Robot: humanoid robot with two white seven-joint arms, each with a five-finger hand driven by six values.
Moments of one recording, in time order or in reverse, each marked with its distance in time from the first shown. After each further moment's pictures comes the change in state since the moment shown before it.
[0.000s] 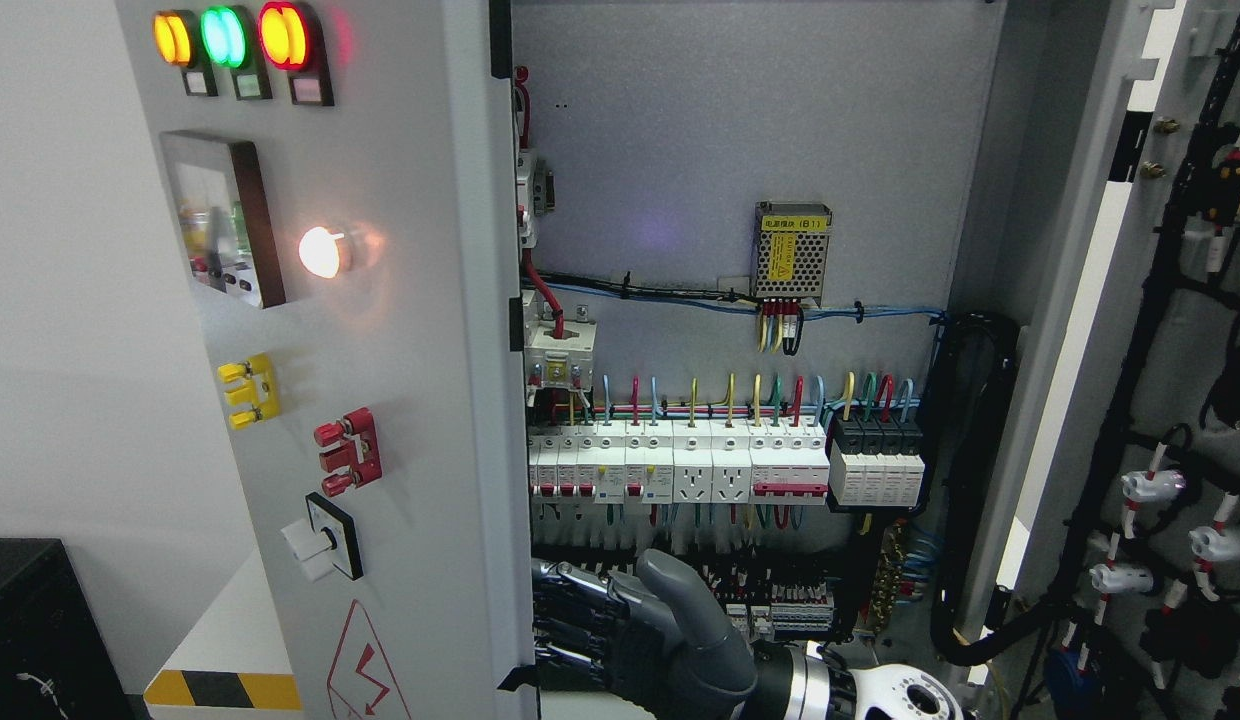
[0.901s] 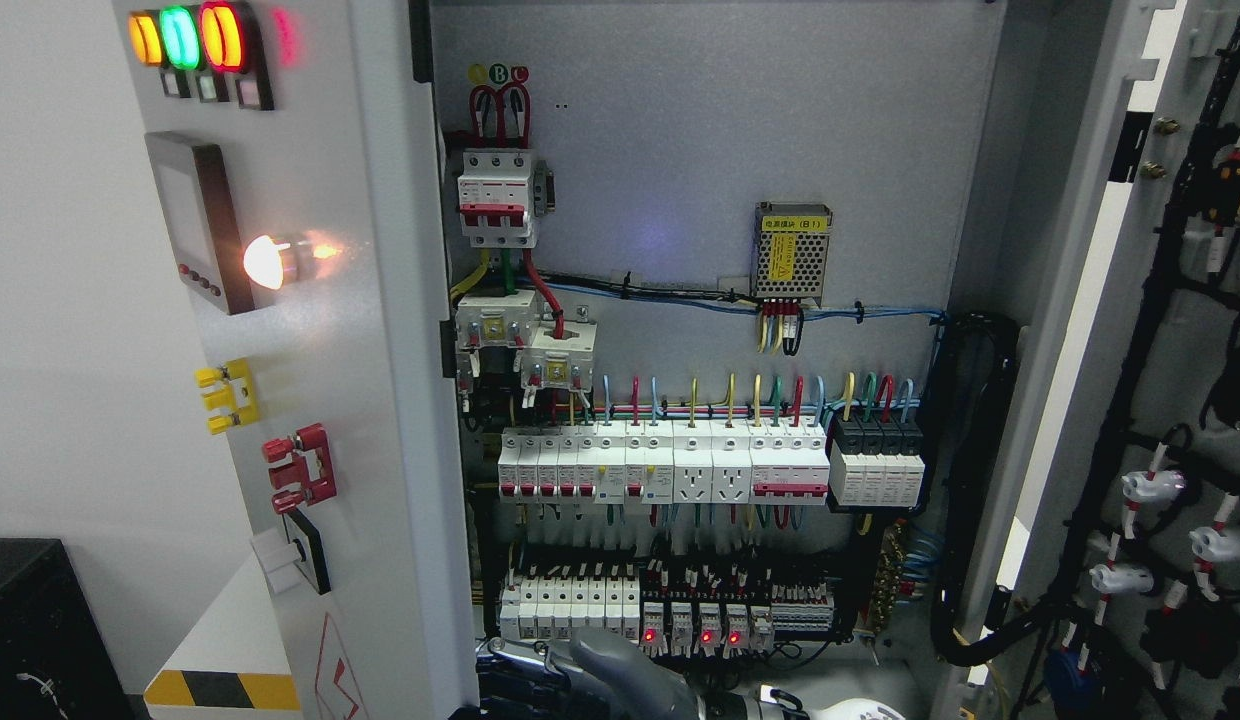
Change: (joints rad) left arm 0.000 0.000 0.000 0.000 0.000 0.000 0.000; right arm 0.008 0.004 0.119 -0.042 0.022 0.001 0.008
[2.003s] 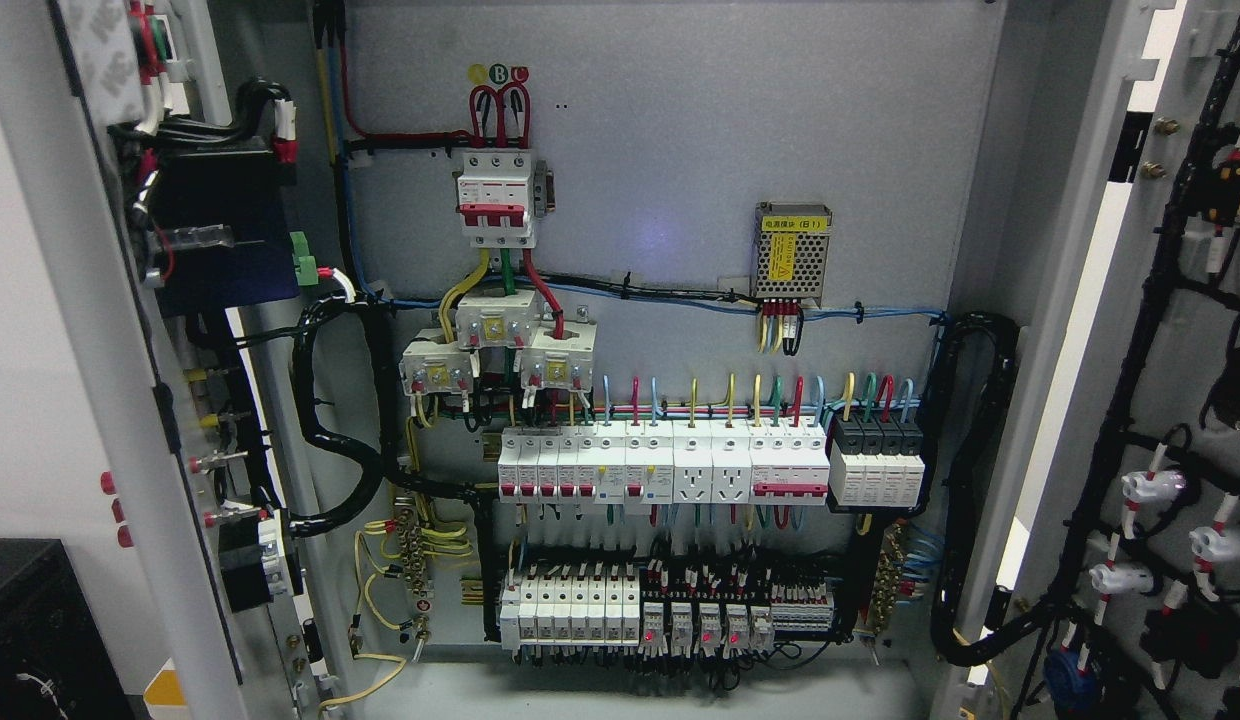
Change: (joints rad) left arm -0.001 0.000 0.000 0.000 0.000 0.000 0.000; right arm -0.009 0.087 0.156 0.001 0.117 -0.008 -0.011
